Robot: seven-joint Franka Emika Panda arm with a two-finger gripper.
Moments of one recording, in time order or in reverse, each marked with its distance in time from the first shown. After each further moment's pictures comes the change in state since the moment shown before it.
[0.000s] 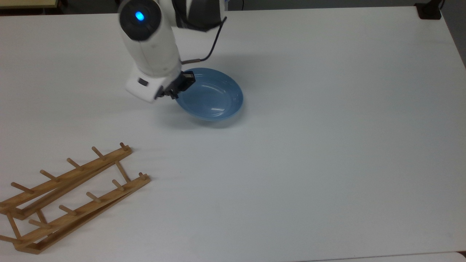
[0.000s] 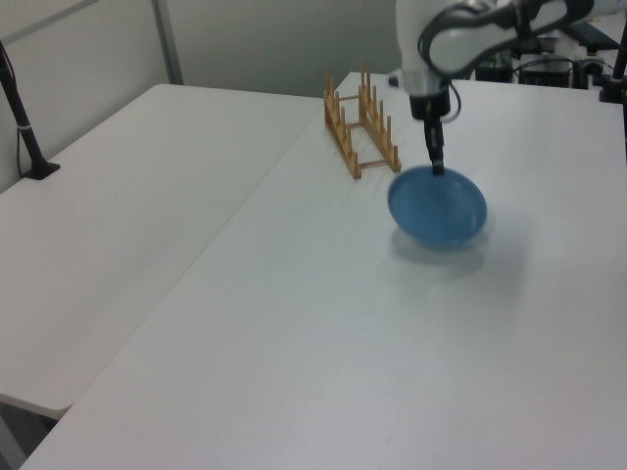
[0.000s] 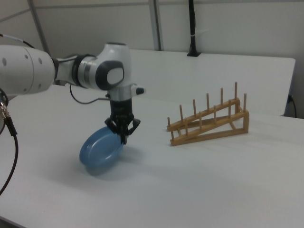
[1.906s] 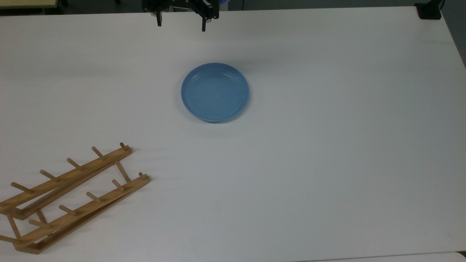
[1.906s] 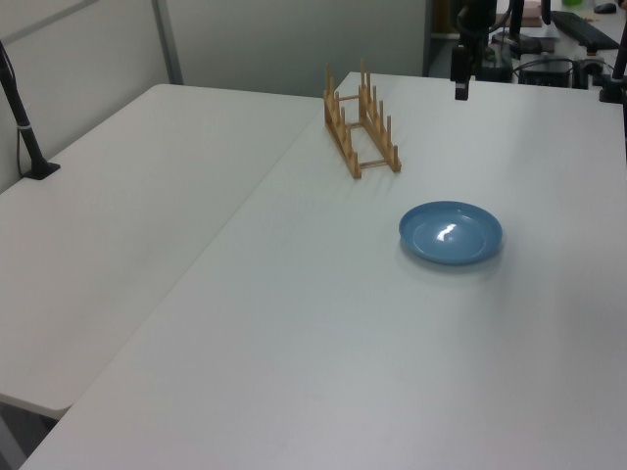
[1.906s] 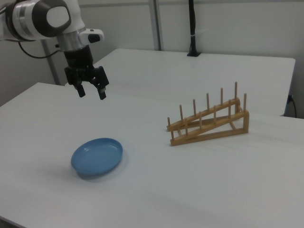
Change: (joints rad) arm 0.146 -0.368 -0.037 -0.013 -0.073 -0.192 0.448
